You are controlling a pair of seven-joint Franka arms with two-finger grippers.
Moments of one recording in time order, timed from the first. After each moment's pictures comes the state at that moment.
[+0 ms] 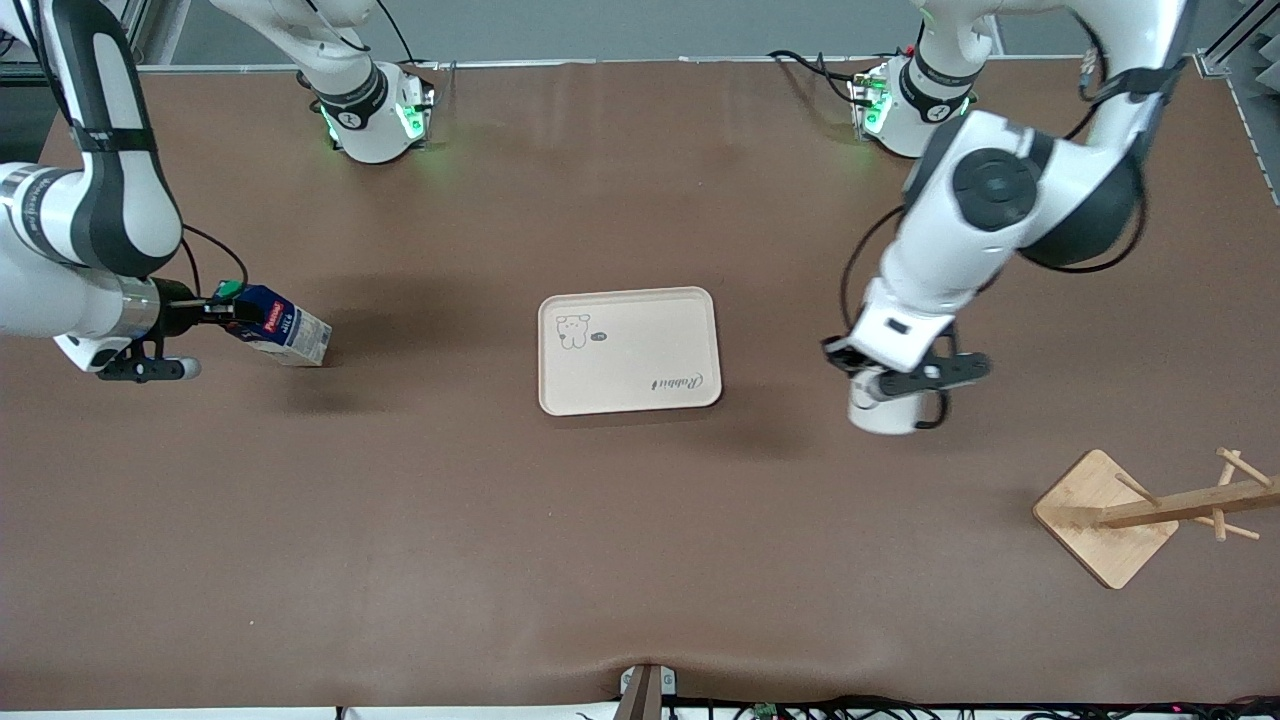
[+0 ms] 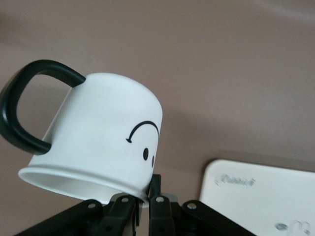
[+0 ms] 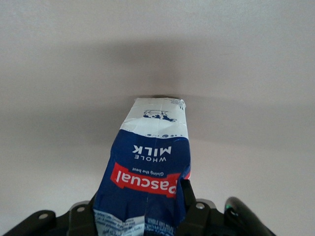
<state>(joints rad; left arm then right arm) -0.07 0.29 -0.45 -1.75 0.12 2.07 -0.77 -0.16 0.17 -0.03 -2.00 0.07 1.81 -0.19</state>
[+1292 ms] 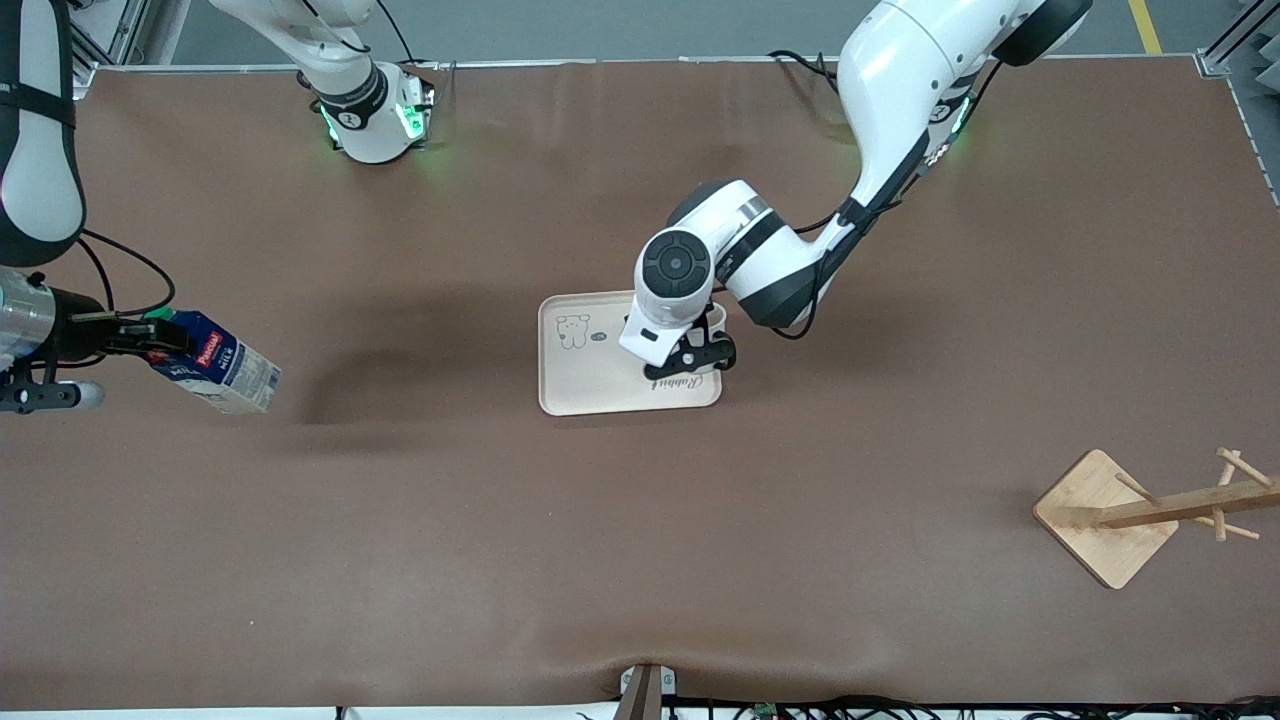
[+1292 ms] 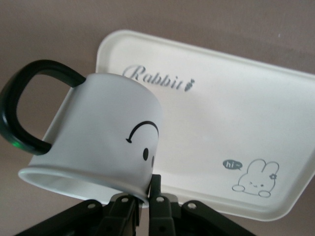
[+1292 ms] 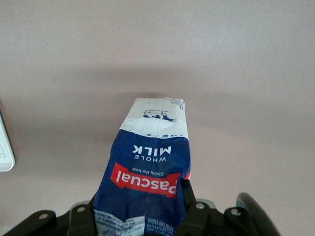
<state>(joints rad) -0.43 0.71 -0.45 -1.46 0.09 1.96 -1.13 -0.13 0.22 -0.01 -1.65 0.07 1.65 -0.20</state>
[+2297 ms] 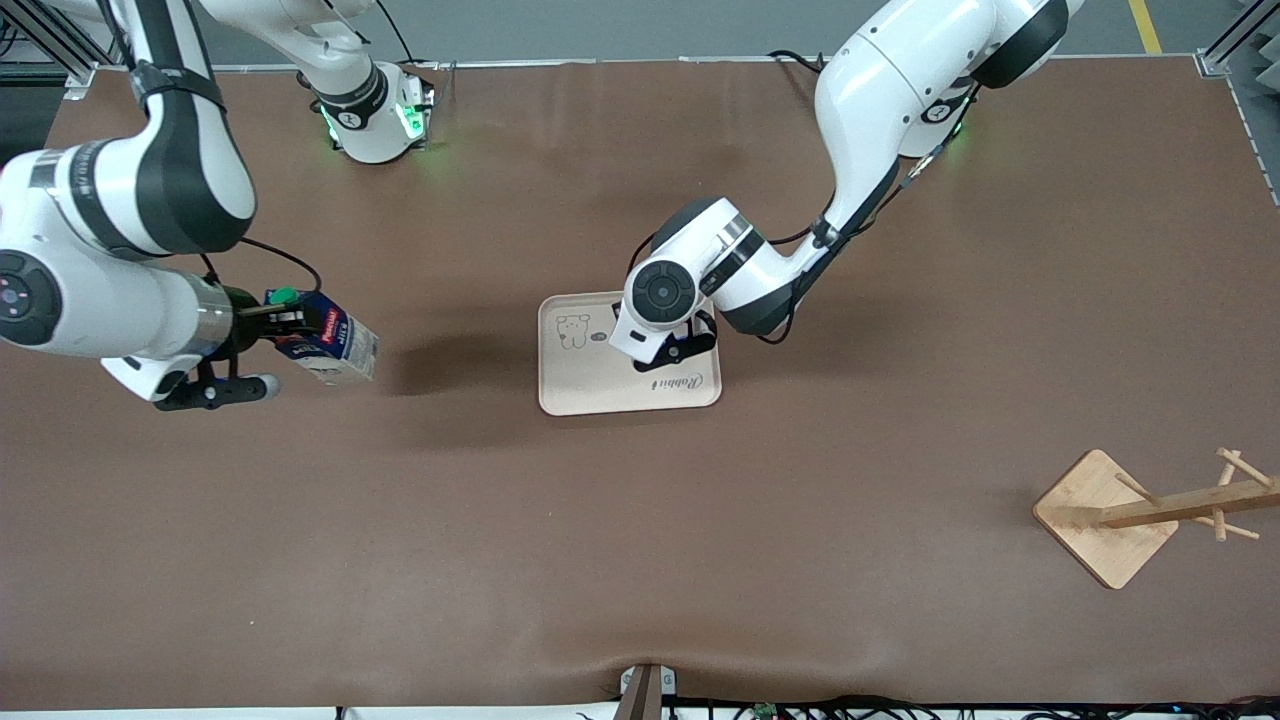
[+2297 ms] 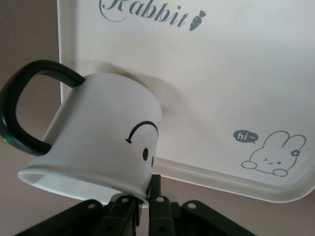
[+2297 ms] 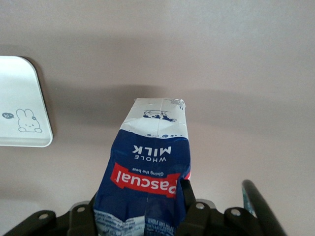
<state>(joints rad) -0.45 0.79 -0.45 -1.45 -0.02 1.94 -1.13 0.14 0.25 -0.01 -1.64 0.07 1.56 0.05</state>
